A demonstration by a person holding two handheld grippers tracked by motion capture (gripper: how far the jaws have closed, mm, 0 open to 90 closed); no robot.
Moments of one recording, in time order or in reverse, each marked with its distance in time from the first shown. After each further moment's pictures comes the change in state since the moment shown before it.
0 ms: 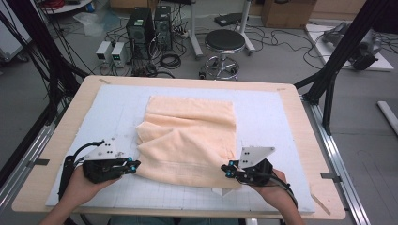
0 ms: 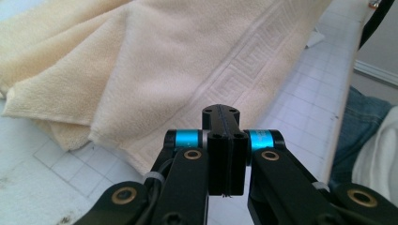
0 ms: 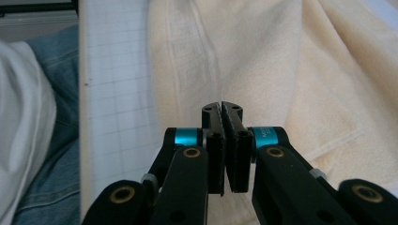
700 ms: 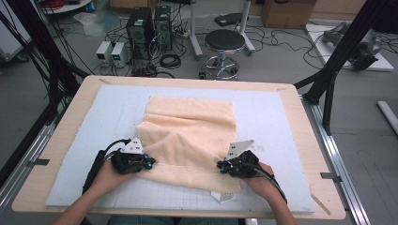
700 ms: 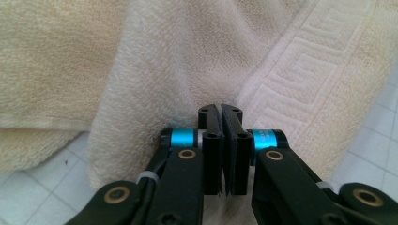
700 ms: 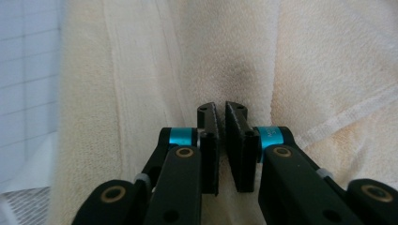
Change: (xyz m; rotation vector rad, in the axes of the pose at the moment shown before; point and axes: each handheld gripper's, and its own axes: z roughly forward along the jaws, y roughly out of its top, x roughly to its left) left arm 0.032 -0.021 0.082 0.129 0.001 -0.013; right arm -0.032 -0.025 0.056 0.140 0.012 0.075
